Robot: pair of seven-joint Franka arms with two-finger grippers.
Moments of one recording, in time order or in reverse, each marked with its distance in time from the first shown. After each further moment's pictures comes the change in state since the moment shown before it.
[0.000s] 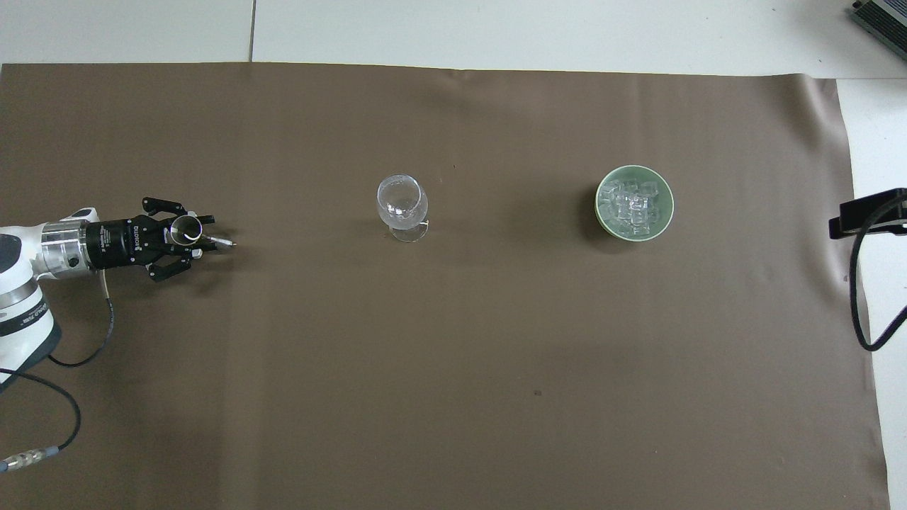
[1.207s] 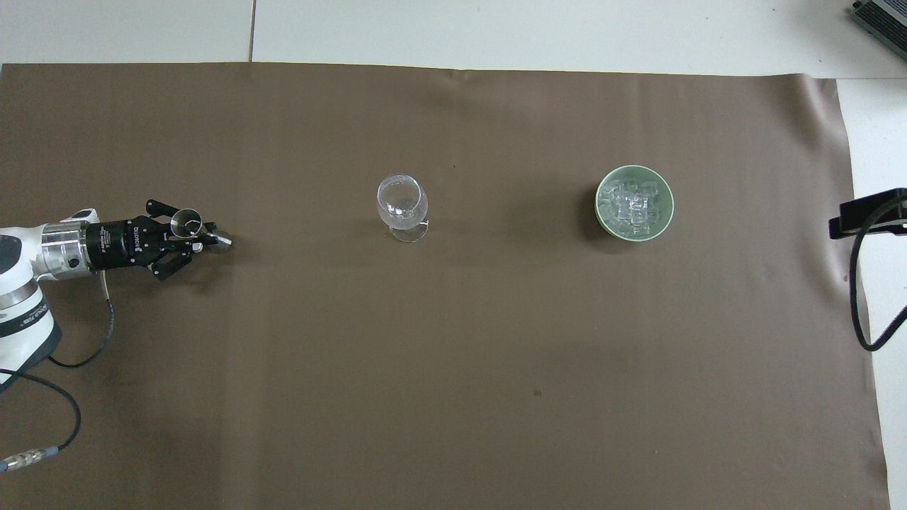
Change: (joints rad) left arm 0.000 0.000 0.002 -0.003 -0.001 0.000 0.000; right arm 0.000 0.000 0.000 0.000 0.000 0.000 0.000
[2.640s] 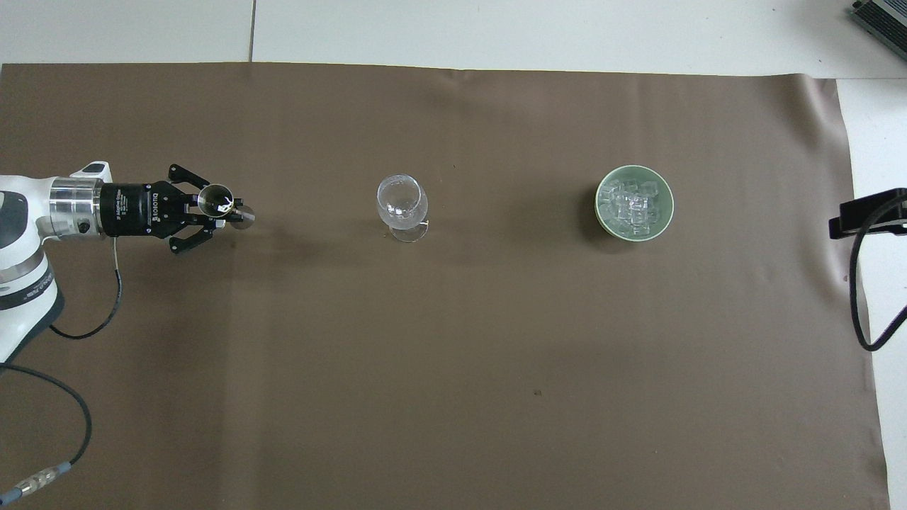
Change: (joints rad) left arm -0.160 -0.149 -0.023 0.061 0.049 0.025 -0.107; right arm 0.000 0.000 0.000 0.000 0.000 0.000 0.000
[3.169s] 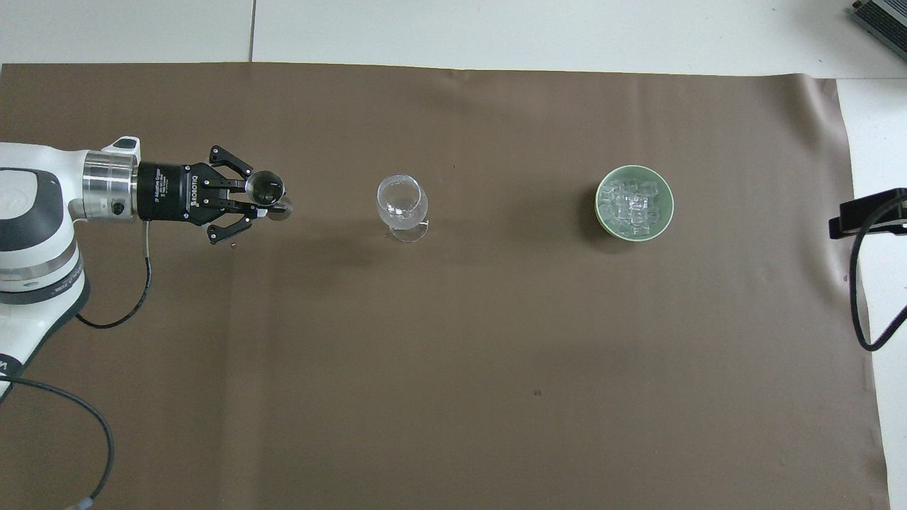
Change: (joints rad) left arm -0.138 -0.096 0.002 -0.004 0.016 0.086 -0.128; right arm 0.000 0.000 0.000 0.000 0.000 0.000 0.000
